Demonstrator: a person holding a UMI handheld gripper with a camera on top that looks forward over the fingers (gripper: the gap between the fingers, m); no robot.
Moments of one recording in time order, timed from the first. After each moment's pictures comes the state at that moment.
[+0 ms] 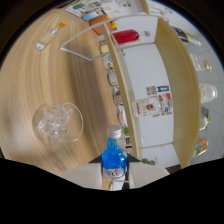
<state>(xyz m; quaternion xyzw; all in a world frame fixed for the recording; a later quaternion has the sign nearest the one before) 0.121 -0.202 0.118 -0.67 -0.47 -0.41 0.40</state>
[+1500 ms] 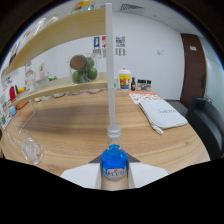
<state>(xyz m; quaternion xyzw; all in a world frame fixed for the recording) 0.272 -0.228 0.032 -0.87 0.03 -0.01 0.49</state>
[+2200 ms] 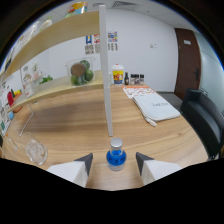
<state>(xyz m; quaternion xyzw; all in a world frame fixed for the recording) 0.274 -0.258 0.043 -0.89 0.07 -0.02 0.45</state>
